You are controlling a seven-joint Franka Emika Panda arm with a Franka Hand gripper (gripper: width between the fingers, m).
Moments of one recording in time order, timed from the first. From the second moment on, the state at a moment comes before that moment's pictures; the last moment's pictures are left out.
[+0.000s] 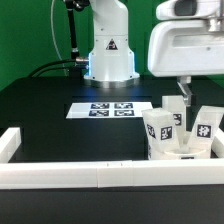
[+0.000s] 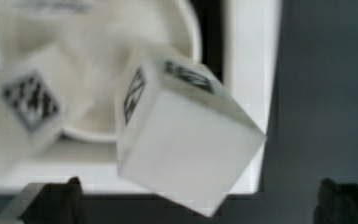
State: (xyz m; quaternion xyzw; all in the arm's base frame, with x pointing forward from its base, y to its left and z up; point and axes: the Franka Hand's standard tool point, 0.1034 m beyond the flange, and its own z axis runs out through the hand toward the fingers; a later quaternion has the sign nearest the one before) arm 0.631 0.120 0.101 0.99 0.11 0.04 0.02
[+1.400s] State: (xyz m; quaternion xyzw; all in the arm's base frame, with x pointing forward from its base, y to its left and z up) arm 0.620 0.108 0.074 0.94 0.35 0.01 0.06
